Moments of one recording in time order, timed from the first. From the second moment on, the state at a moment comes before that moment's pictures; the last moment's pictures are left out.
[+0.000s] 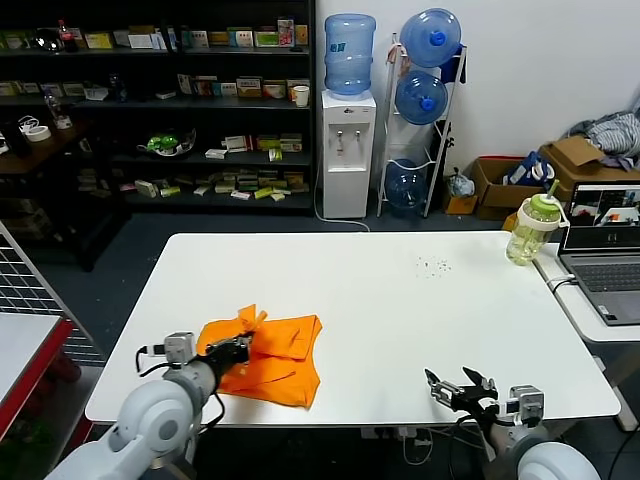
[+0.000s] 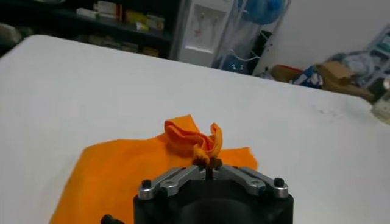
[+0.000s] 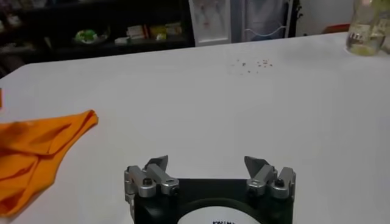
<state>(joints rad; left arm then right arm) 1.07 -0.86 -0.07 -2.01 -1.17 0.47 -0.54 -1.54 0.91 0.48 2.08 0.83 -0.50 0.24</state>
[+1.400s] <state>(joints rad) 1.15 -0.67 -0.22 -1.74 -1.12 0.46 -0.19 -1.52 0.88 0.48 2.06 0.85 -0.49 0.24</state>
